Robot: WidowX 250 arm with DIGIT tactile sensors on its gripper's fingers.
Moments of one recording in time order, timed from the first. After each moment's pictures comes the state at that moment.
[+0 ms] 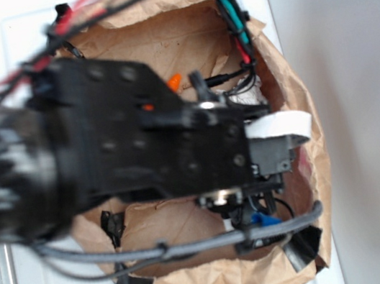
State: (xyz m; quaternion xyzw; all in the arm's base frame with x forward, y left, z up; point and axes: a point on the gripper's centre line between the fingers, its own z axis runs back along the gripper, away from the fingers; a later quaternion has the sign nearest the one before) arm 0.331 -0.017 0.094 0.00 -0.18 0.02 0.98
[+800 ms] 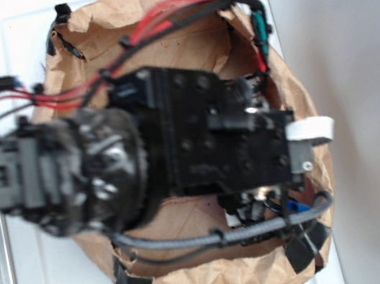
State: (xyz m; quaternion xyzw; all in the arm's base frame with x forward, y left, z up) arm 0.331 0.005 0.078 0.02 -0.14 0.04 0.99
